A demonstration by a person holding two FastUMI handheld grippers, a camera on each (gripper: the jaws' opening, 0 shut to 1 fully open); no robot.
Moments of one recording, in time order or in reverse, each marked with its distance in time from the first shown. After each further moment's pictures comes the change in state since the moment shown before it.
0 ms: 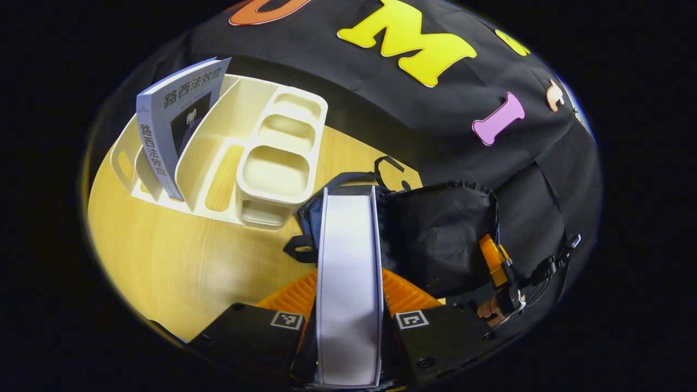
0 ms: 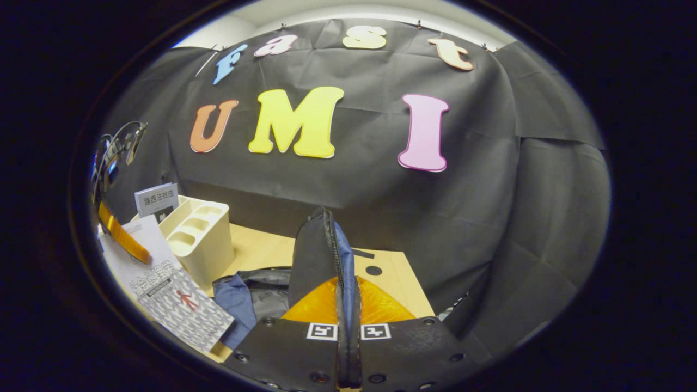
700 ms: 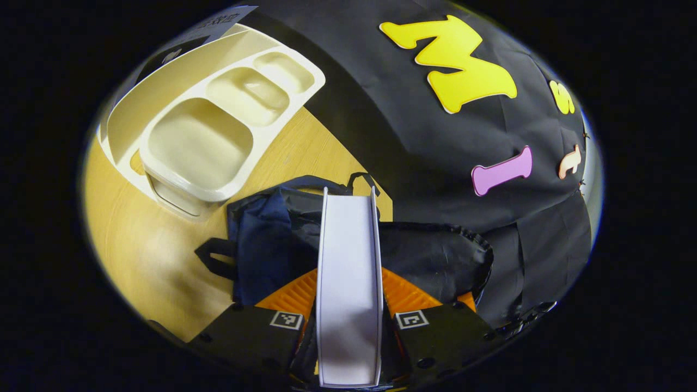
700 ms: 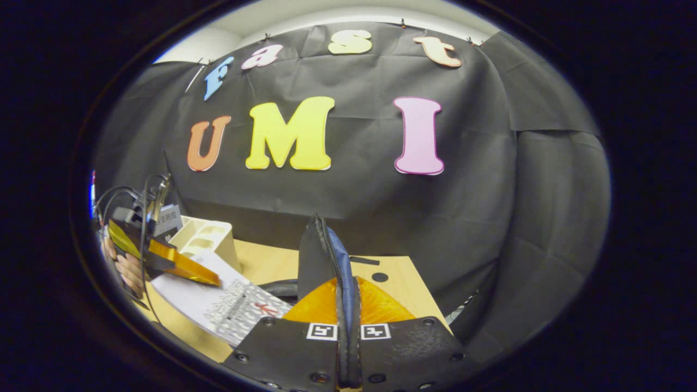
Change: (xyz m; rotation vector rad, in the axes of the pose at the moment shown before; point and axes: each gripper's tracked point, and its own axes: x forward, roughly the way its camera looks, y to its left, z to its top) left arm 0.099 -0.056 0.030 -0.316 -0.078 -0.192; right arm -0.005 0.002 0.025 0.081 -0.044 0.023
